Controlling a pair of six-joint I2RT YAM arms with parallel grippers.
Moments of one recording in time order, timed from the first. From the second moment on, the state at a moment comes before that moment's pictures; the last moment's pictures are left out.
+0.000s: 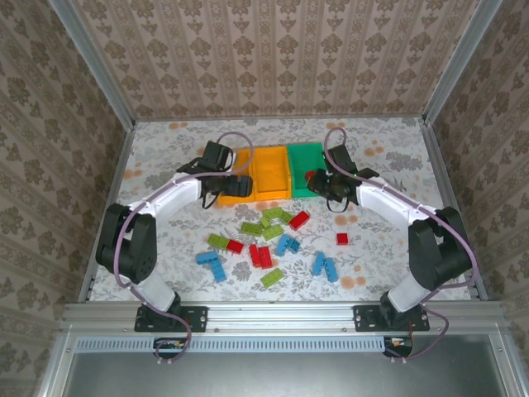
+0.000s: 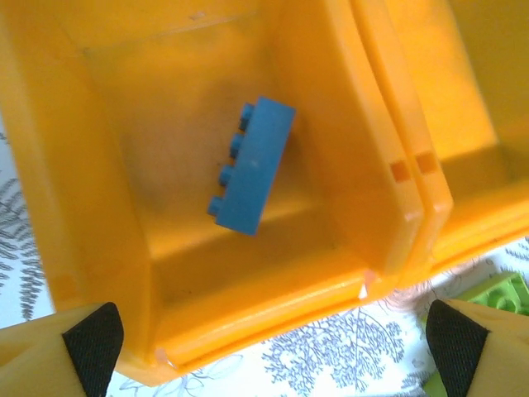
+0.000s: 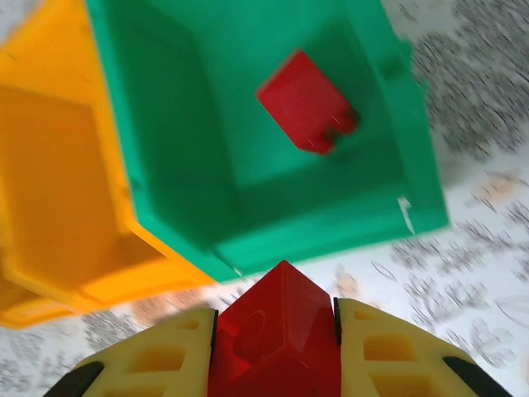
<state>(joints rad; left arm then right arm) -0.47 1.65 1.15 -0.49 0.05 -0.21 0.37 1.62 1.13 -0.41 -0.06 0.78</state>
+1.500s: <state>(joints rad) -0.55 1.61 1.04 -0.37 0.06 -0.14 0.44 1.36 0.79 -0.78 0.08 0.57</state>
